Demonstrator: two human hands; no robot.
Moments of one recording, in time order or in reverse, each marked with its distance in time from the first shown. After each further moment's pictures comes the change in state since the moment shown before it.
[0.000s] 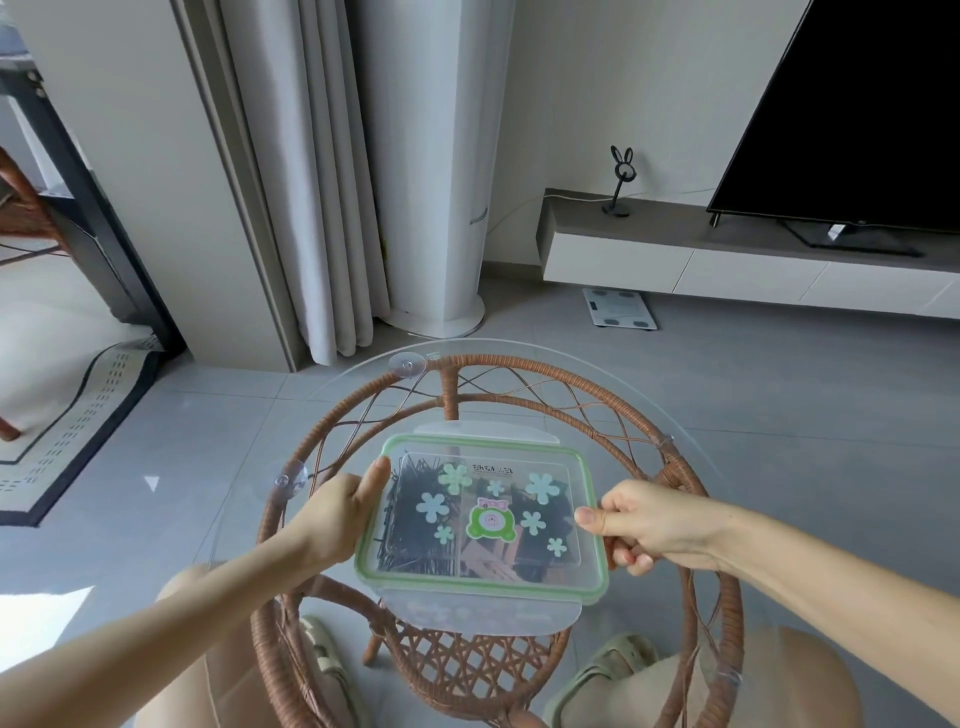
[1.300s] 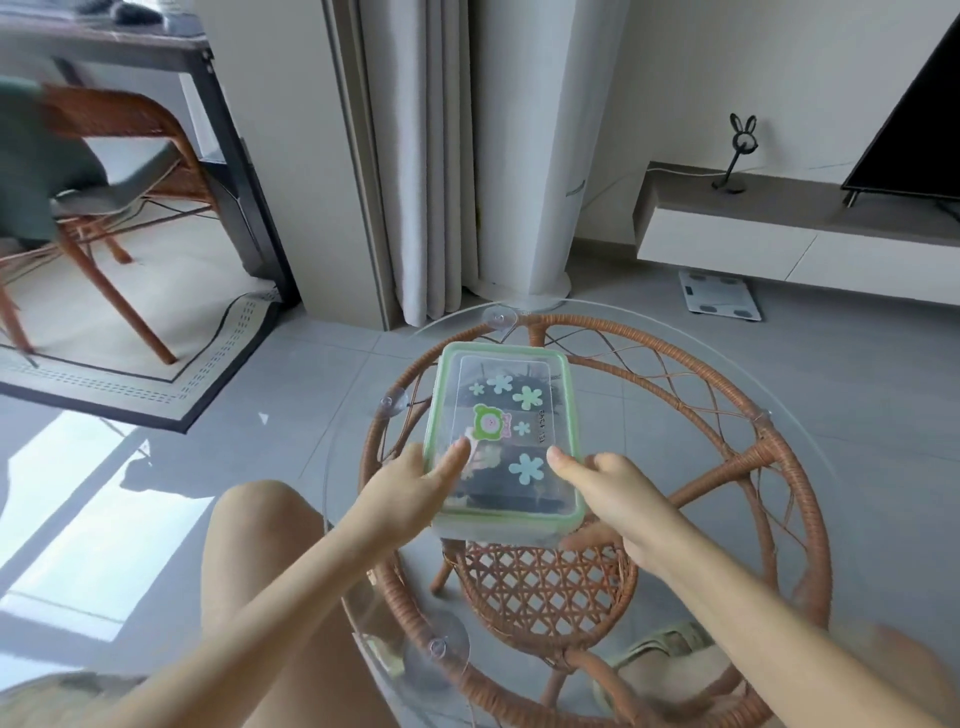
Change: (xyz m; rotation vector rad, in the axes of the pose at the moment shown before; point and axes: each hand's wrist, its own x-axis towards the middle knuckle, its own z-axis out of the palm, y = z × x) left_hand -0.070 -0.006 0.008 -0.055 0.083 -0.152; right_hand 0.018 -0.023 0.110 0.102 0.338 -0.147
